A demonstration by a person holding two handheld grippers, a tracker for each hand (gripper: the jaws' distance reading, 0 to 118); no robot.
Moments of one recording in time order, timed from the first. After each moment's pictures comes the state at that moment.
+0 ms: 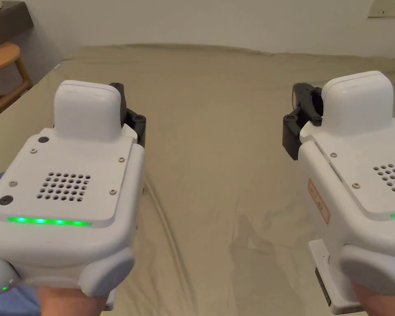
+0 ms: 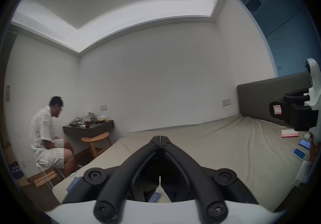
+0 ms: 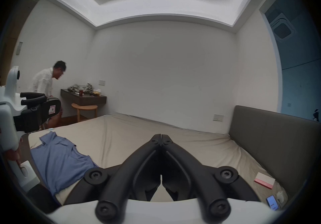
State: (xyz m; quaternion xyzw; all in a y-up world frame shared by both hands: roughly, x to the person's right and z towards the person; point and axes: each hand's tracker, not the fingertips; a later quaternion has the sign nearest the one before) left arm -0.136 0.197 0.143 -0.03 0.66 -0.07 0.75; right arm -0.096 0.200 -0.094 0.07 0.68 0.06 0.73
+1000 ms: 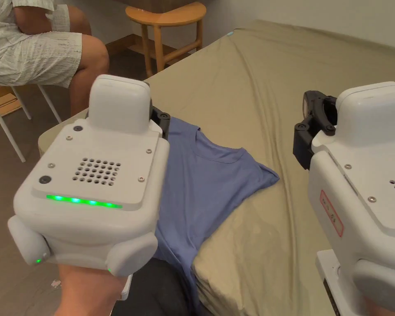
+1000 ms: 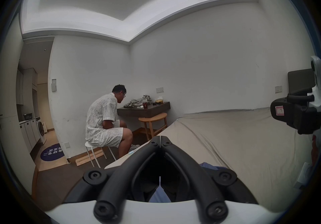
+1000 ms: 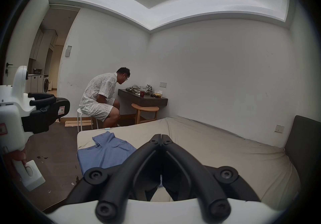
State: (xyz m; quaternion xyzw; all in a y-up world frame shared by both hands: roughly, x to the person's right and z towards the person) left arm -0.098 0.167 0.296 -0.07 0.81 -0.02 0.59; right arm -0.152 0.178 0.073 0.07 0.84 0.08 0.54
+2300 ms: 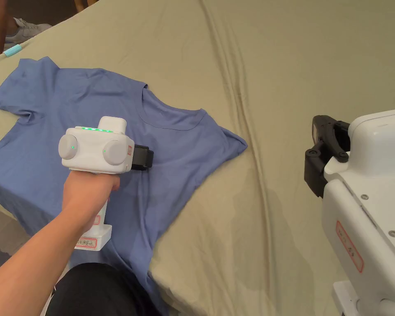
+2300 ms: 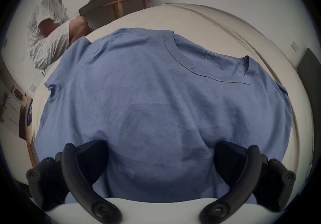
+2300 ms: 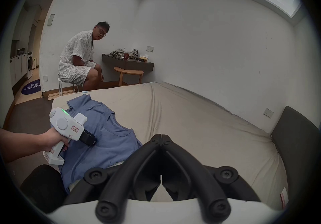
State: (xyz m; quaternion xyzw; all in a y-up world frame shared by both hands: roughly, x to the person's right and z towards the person) left arm -0.382 -0.116 0.385 -0.32 0.68 0.36 0.56; right arm -0.231 0.092 0.048 0.01 0.78 0.21 0.59
